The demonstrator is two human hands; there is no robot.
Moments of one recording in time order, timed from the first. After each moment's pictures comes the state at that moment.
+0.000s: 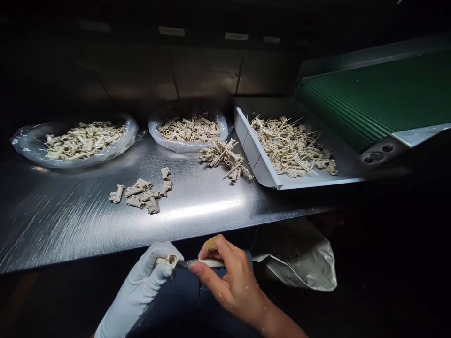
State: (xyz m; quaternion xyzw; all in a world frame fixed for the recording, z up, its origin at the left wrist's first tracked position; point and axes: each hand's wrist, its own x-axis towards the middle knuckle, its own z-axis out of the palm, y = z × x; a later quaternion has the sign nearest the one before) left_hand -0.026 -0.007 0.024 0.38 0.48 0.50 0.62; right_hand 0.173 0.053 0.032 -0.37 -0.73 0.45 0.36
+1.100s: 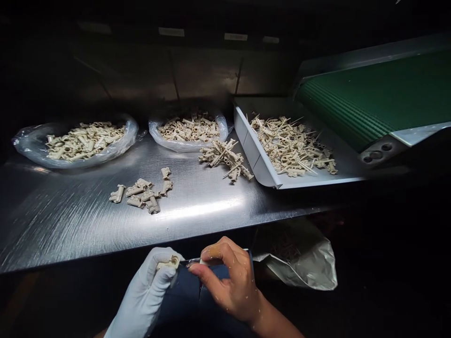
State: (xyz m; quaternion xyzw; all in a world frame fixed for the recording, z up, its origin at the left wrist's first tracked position) left_hand -0.015 -0.018 0.025 0.45 0.60 0.45 0.49; right_hand 0.166 0.049 0.019 -0.32 -0.74 0.34 0.48
